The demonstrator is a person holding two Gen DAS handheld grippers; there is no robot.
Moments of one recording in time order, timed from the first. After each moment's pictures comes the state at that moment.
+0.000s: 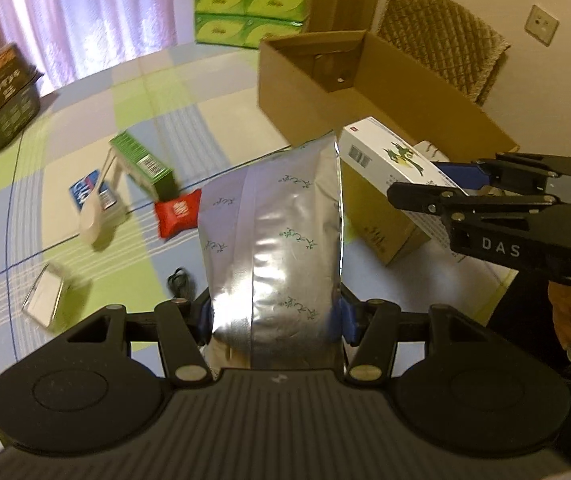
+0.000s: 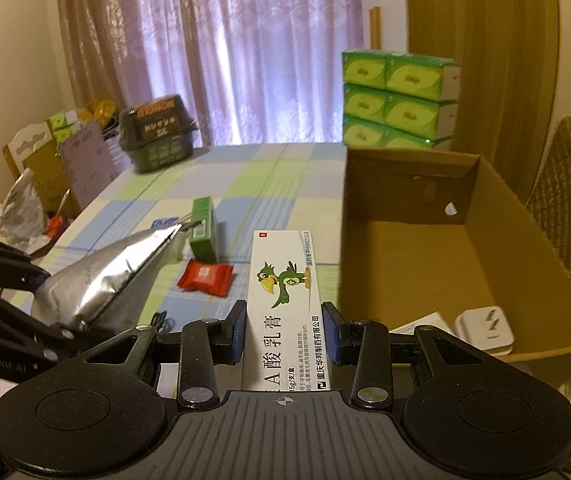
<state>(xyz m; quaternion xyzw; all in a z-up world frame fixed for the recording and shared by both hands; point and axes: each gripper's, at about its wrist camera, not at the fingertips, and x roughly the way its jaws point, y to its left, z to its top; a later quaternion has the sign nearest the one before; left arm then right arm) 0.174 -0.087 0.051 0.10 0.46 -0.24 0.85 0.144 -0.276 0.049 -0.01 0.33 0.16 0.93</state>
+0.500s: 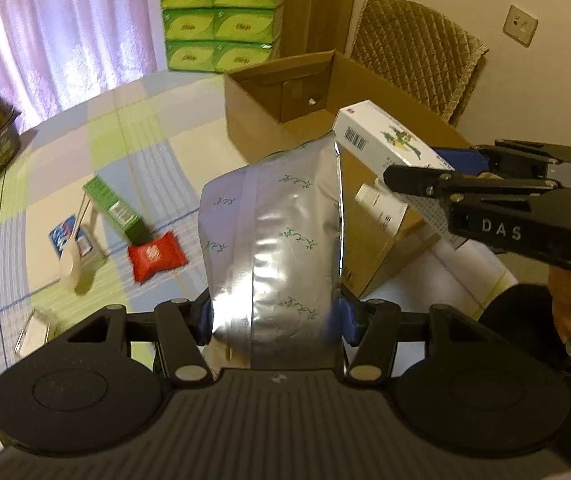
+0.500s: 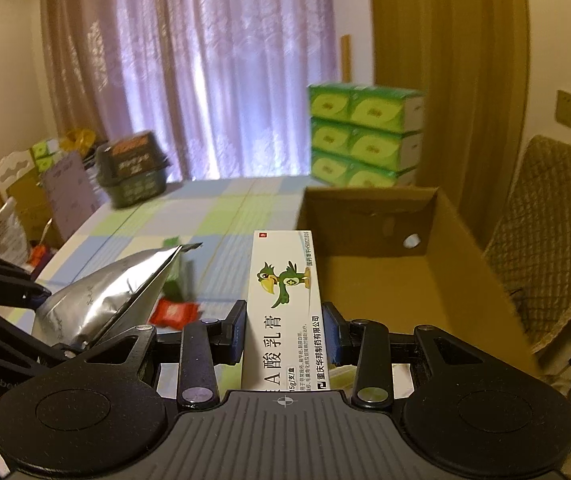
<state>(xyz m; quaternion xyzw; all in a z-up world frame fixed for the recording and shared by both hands) 0.185 -0.128 0.076 0.11 0.44 -0.27 0.85 0.148 -0.316 0.084 0.00 0.29 0.13 0.95</state>
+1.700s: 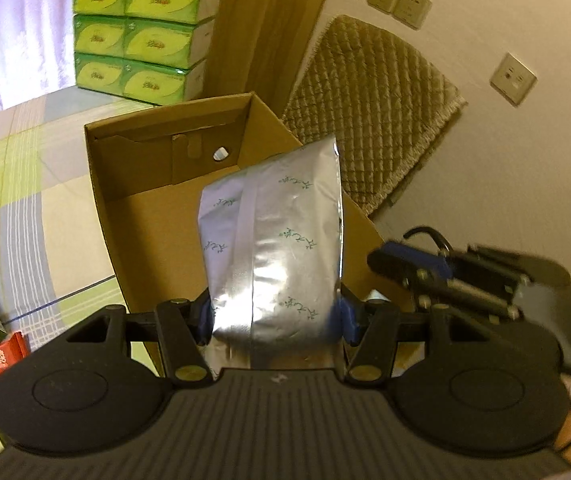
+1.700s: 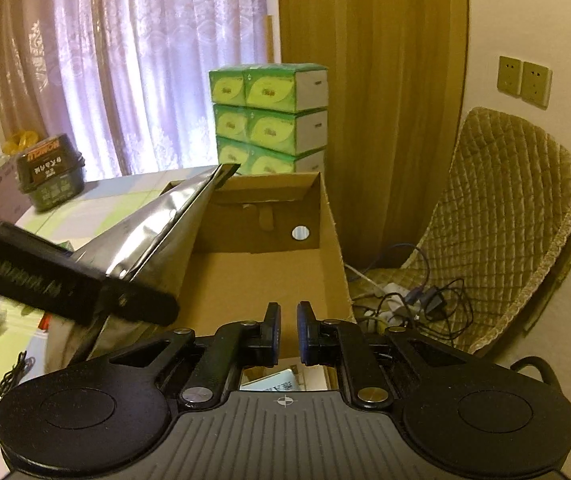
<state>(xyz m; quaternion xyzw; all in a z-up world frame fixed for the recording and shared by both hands) 0.281 -0.288 0.063 0.01 0.45 -0.31 0.83 0.207 -0.438 0.066 0.00 0.32 0.07 0.94</state>
